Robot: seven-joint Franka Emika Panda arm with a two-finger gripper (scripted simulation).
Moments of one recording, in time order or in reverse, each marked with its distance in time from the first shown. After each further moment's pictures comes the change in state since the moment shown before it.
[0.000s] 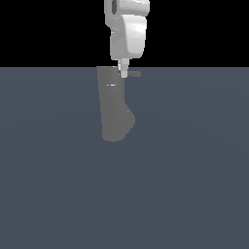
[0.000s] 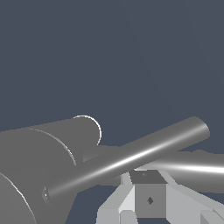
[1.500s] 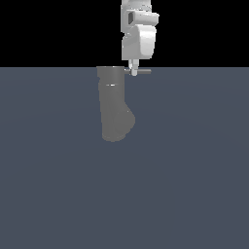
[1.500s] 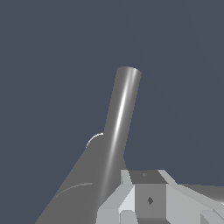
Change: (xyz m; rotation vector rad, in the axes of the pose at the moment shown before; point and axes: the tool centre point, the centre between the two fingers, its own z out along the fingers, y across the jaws) arm 0.051 -0.059 -0.001 0.003 -0.008 0.002
